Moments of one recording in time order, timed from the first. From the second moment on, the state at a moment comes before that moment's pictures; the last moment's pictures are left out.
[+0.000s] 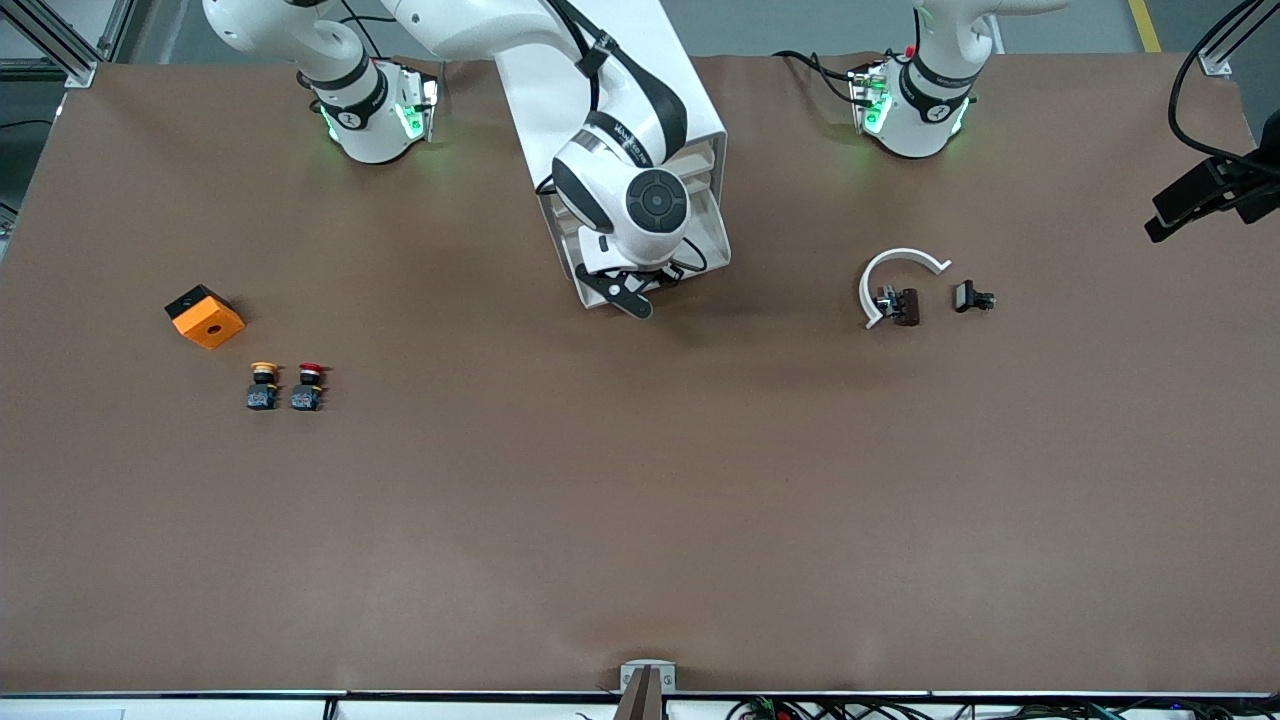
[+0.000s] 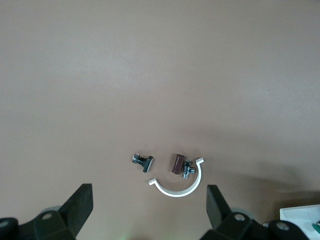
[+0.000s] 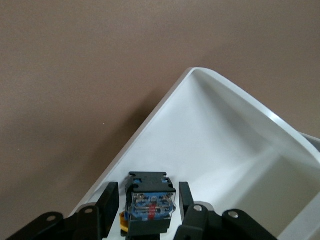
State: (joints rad) left arm -0.02 -0.08 0.03 -1.57 0.02 1.51 -0.19; right arm 0.89 0.61 0.00 -1.56 0.18 1.92 1.37
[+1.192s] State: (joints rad) left arm -0.02 -0.09 0.01 -1.58 0.02 1.51 -0.19; right arm 0.91 0.61 0.00 -1.56 0.18 1.92 1.31
